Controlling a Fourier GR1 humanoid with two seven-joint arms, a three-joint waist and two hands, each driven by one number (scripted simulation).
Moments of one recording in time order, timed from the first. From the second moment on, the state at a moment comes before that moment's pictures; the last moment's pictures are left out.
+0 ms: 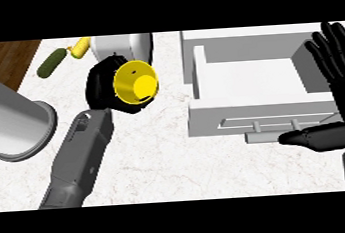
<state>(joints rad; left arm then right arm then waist) -0.73 0.03 0.21 -0.70 0.05 -0.10 -0.80 -0.25 -0.22 -0.16 -1.85 -0.13 0.19 0.11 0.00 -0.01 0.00</state>
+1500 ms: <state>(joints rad) -1.34 0.00 -0.25 -0.35 0.27 0.31 -0.21 -0.34 -0.22 -0.14 -1.77 -0.14 0.22 0.06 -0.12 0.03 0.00</state>
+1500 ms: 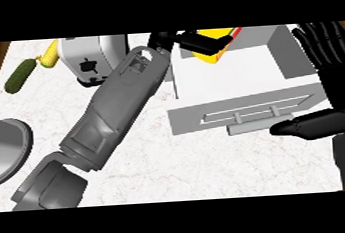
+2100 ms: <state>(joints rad) -1.27 0.00 -0.34 -0.35 0.40 0.27 -0.27 -0.41 -0.20 -0.07 -1.75 -0.20 0.29 0.07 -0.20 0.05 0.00</state>
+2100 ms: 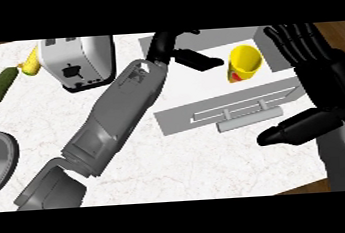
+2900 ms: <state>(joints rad) -1.26 0.00 -0.28 -0.40 0.63 0.31 -0.48 -0.35 -0.37 0.16 -1.78 -0.16 0.63 0.19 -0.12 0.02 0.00</state>
